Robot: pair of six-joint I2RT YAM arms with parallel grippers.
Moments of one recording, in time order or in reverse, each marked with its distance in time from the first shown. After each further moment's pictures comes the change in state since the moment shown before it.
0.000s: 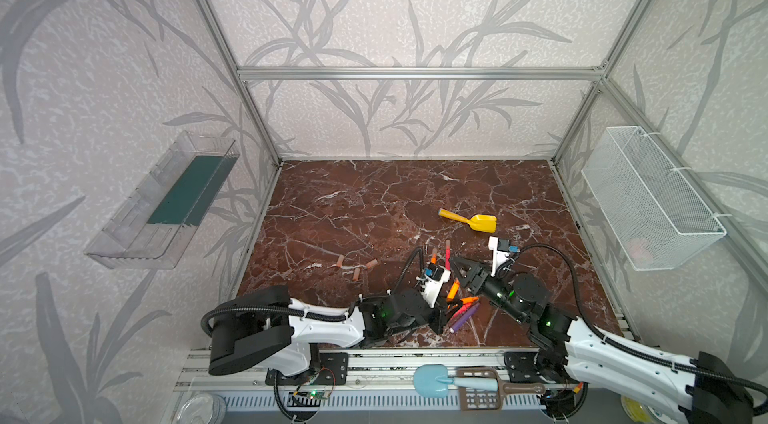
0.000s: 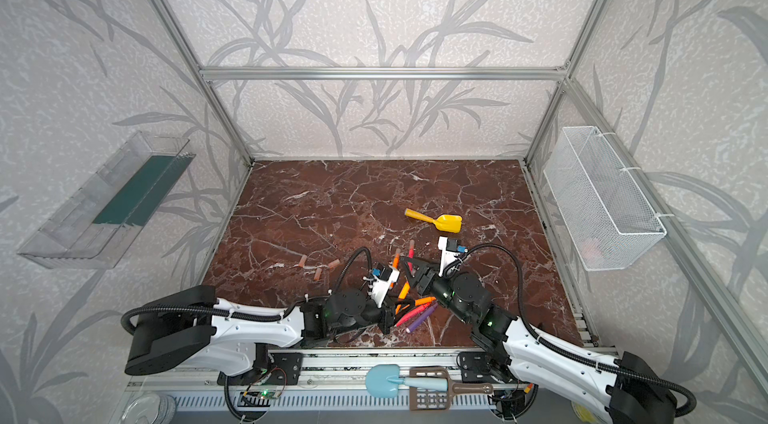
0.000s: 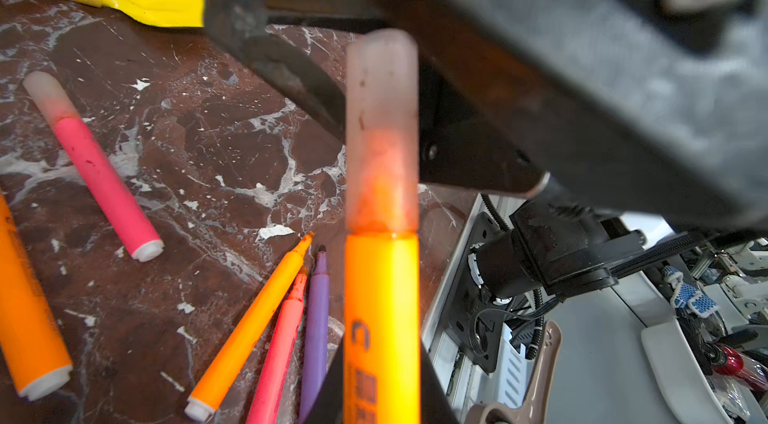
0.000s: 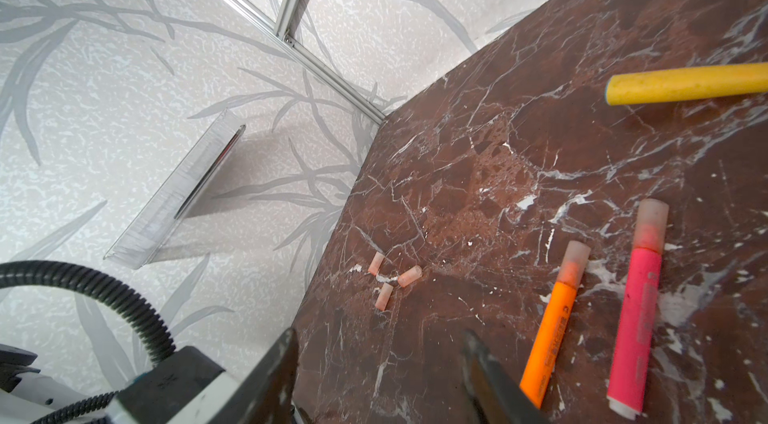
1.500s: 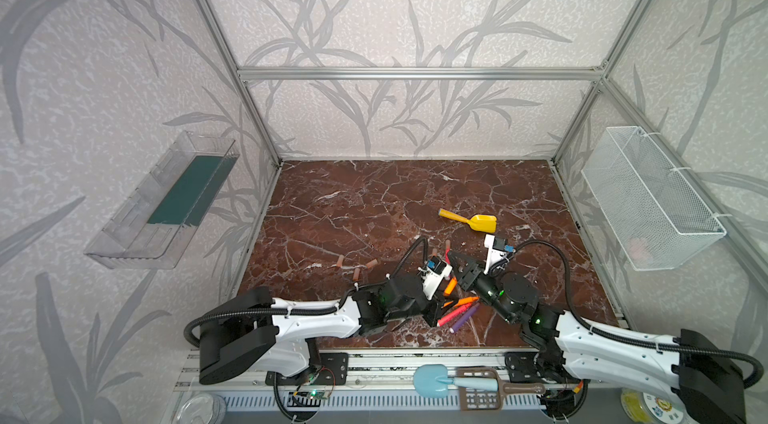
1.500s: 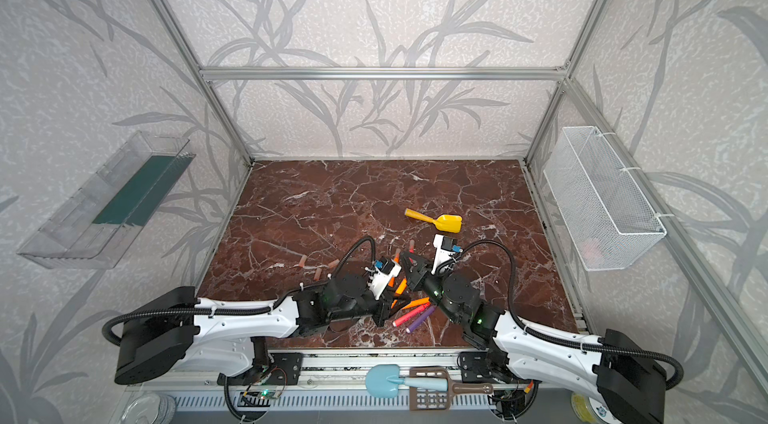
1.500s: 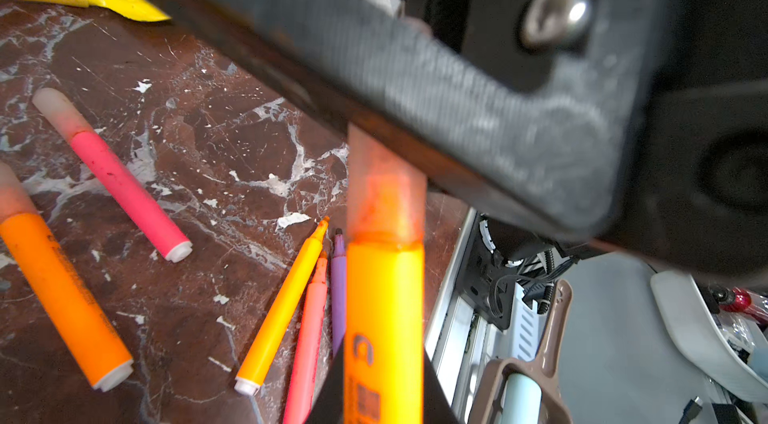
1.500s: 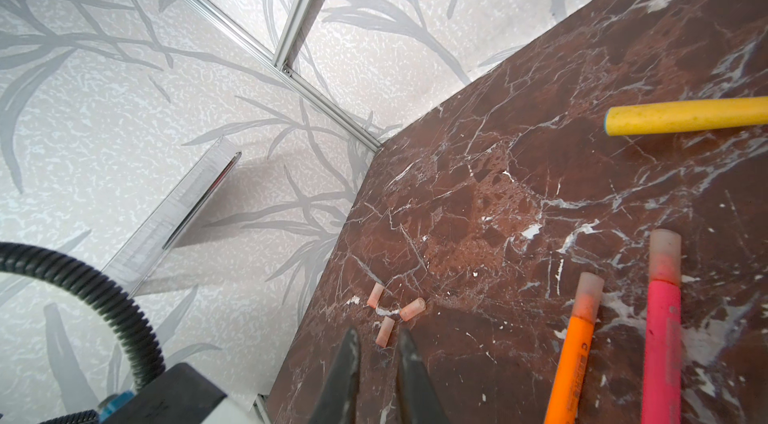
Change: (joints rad) left arm 0.130 -0.082 0.071 -0.261 0.182 0.121; right arm 0.121 0.154 0.039 0.145 0.198 -0.004
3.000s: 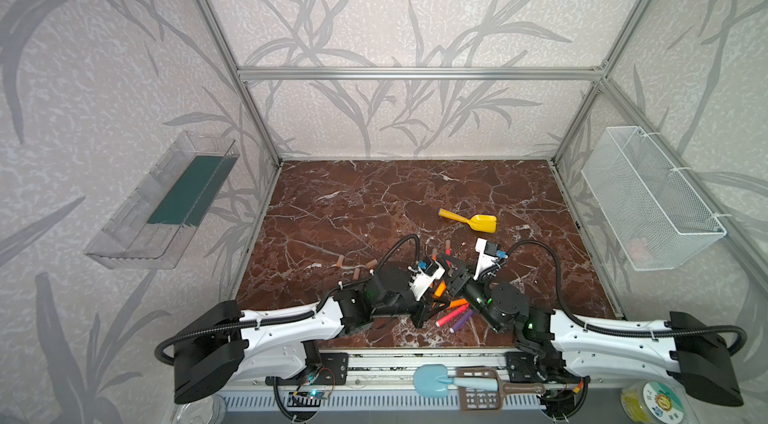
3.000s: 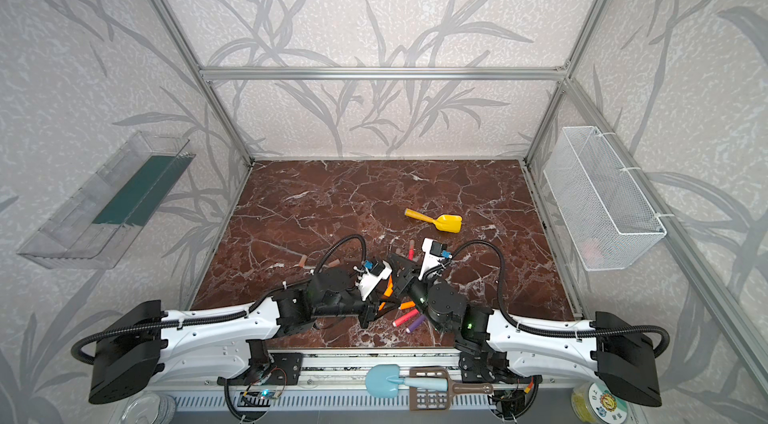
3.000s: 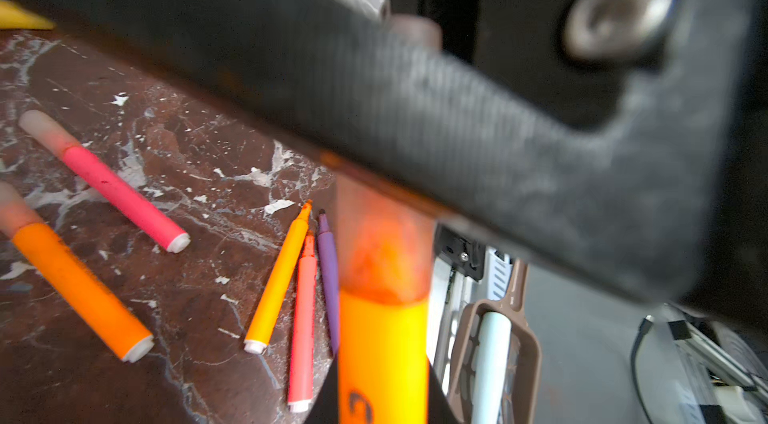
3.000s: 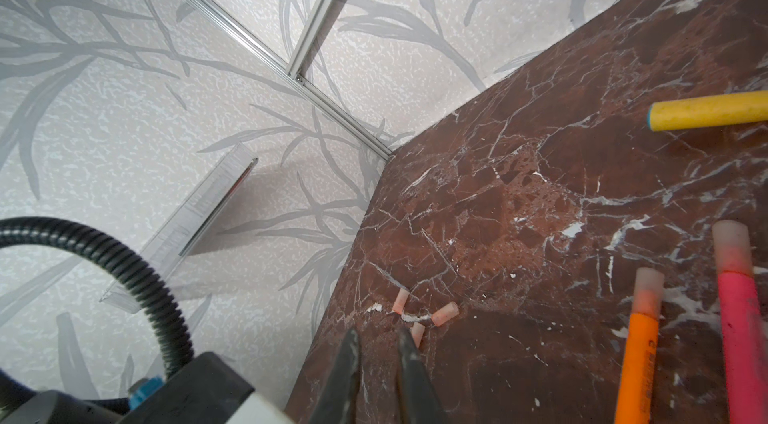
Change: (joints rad) left arm 0.039 -0.159 -0.040 -0.107 0.111 0.106; right arm 0.203 0.058 0.113 -0.061 0.227 0.023
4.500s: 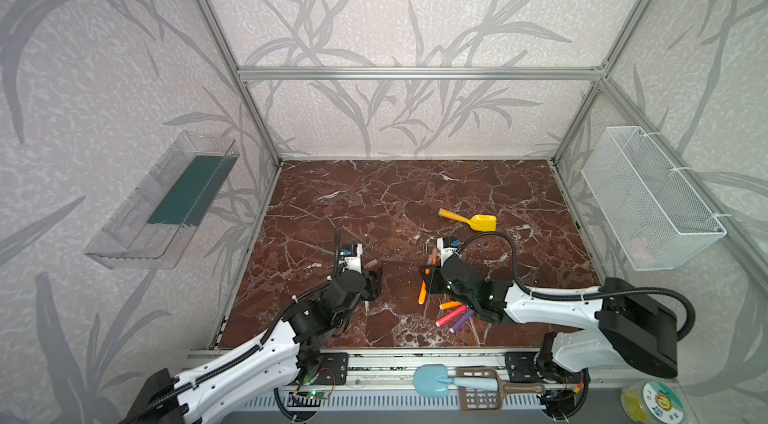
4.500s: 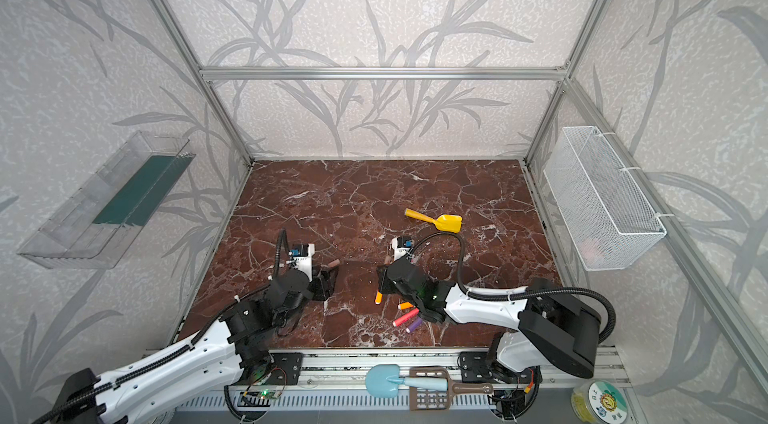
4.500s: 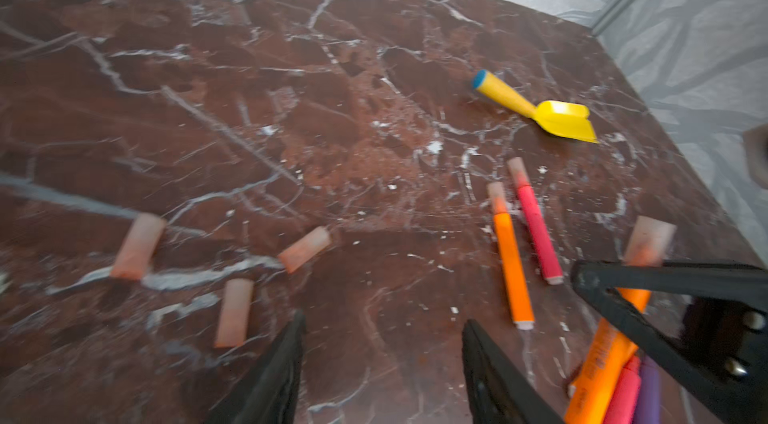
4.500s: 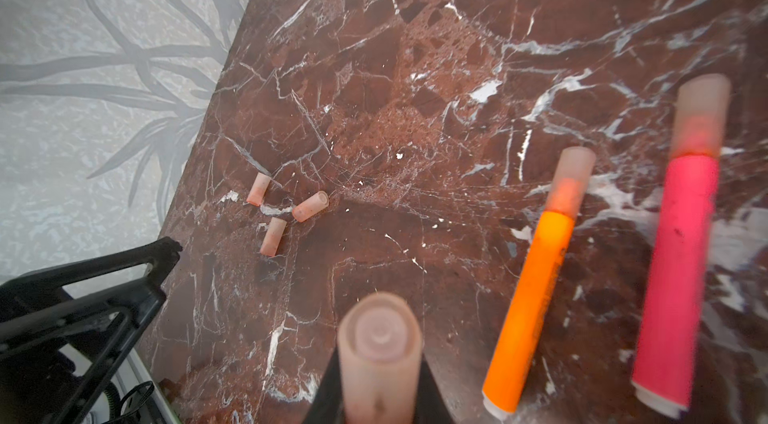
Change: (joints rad) left arm 0.270 -0.513 -0.195 -0.507 -0.616 -0.263; right arm -0.178 0.462 0.225 -0.284 -0.319 -0.028
